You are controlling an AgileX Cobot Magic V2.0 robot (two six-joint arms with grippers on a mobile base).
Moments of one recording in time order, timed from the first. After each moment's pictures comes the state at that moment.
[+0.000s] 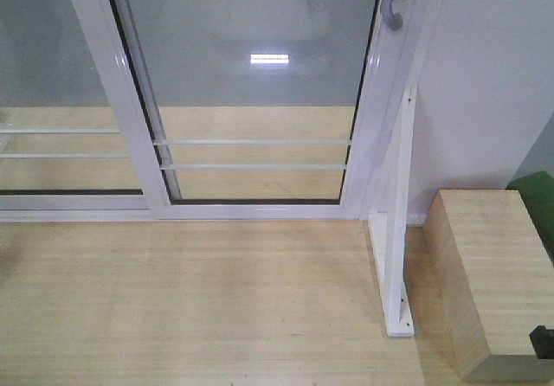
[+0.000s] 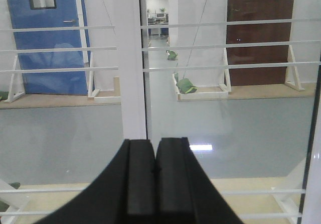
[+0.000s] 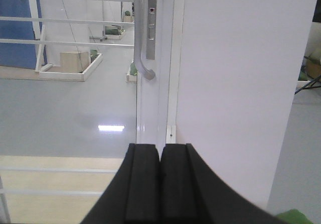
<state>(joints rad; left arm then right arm) 0.00 -0.01 0.03 0.04 0.02 -0.05 -0.01 -0.01 0.03 -0.03 0.10 -0.02</state>
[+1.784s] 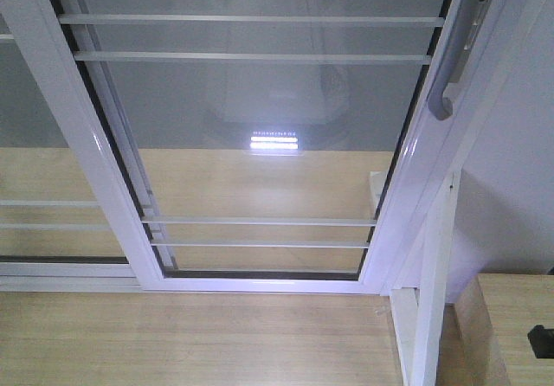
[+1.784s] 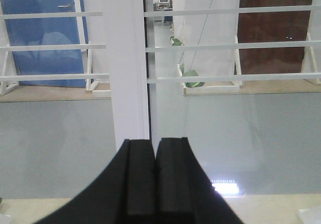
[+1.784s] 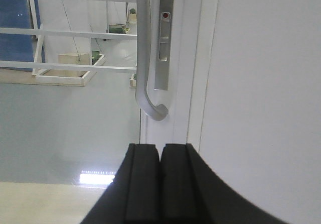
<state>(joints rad) 0.00 0.02 0.03 0.04 0.04 -0.05 -0.01 0.01 0.03 -0.03 0.09 -0.02</state>
